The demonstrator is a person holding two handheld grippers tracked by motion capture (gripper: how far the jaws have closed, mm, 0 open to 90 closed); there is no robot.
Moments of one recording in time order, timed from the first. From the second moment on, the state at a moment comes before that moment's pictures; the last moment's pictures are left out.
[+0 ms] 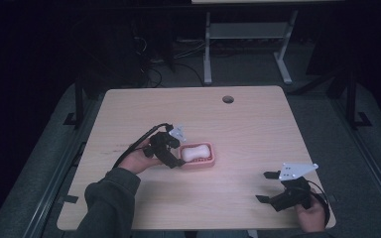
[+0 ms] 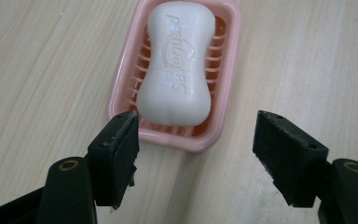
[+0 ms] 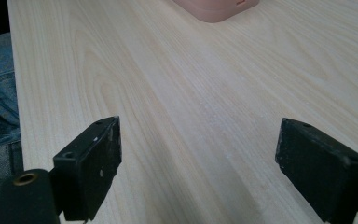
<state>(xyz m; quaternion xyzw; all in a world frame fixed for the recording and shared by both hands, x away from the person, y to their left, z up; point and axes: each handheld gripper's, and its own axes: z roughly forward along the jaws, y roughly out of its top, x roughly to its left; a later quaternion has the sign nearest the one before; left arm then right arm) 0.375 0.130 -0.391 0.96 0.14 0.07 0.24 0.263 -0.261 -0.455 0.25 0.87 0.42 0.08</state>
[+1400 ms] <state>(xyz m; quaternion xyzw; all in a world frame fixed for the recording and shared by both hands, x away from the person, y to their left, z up) 0.334 0.167 -0.403 0.95 0.14 0.07 0.25 0.264 -0.258 -0.456 0.26 0.87 0.42 0.08</state>
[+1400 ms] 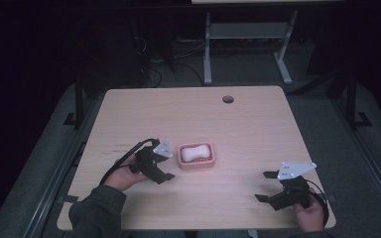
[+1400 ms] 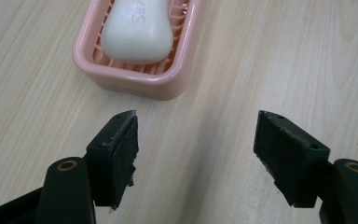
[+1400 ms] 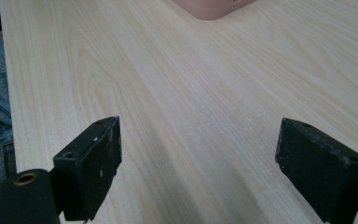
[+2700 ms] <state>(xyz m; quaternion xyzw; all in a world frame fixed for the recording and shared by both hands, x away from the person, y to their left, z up) 0.303 0.200 -0.411 0.95 0.15 0.09 0.25 0.257 -0.264 -0.455 0.27 0.87 0.41 0.09</state>
